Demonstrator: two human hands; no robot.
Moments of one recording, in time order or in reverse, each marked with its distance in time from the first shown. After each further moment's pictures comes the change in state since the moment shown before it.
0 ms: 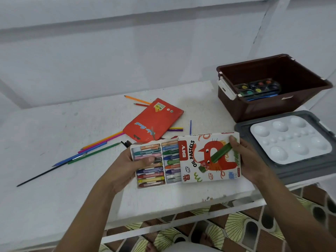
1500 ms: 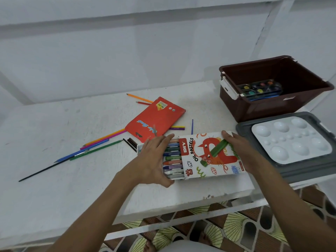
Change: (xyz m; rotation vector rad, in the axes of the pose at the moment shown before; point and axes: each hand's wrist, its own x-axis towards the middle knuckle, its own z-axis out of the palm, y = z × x) left_hand 0.027 -0.007 0.027 1.272 -0.132 0.408; right_hand 0.010 -0.018 0.020 -0.398 0.166 0.124
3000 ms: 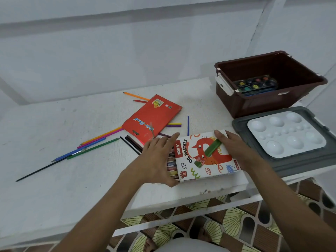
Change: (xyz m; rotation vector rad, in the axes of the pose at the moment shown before) left_hand 0.000 0.029 -0.002 0.091 -0.058 -0.007; right_hand -0.013 0.000 0.009 -0.076 0.005 -0.061
